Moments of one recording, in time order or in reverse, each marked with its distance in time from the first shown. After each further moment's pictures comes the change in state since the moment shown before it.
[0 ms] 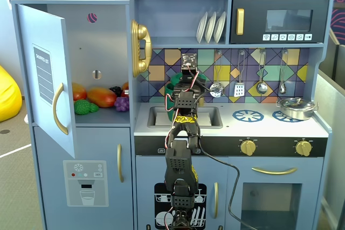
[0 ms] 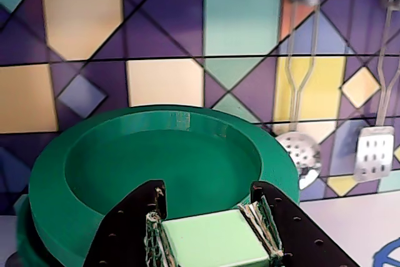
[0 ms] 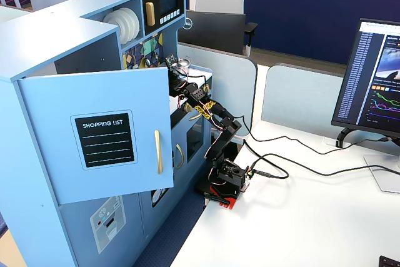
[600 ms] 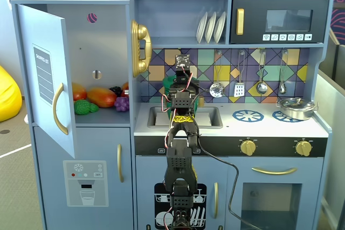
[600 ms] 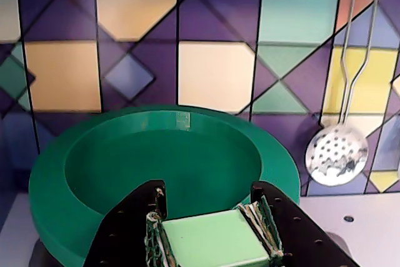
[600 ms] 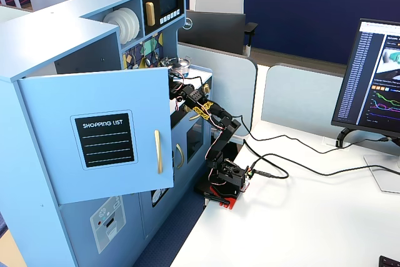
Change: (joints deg) arm -3.8 -1.7 0.0 0.3 -1.6
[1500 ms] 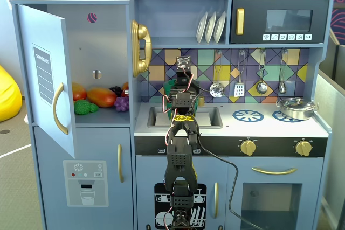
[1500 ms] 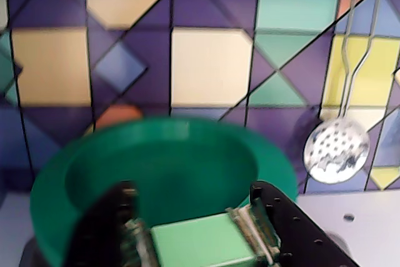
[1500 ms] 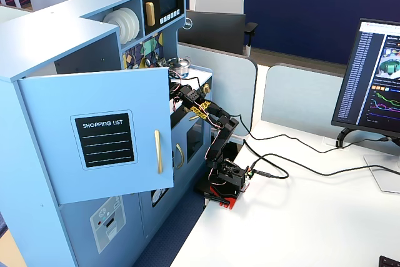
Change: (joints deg) arm 0.8 -2.9 -0.1 -3.0 0.8
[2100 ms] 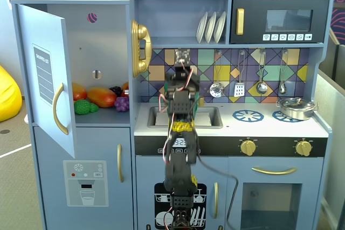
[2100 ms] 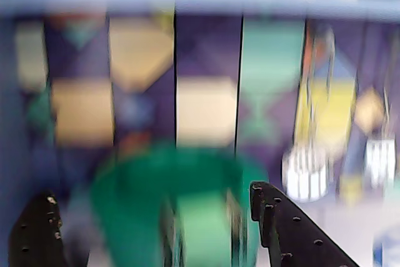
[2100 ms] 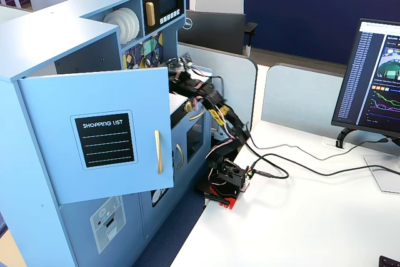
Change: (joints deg) arm 0.1 25.1 3.0 21.4 0.9
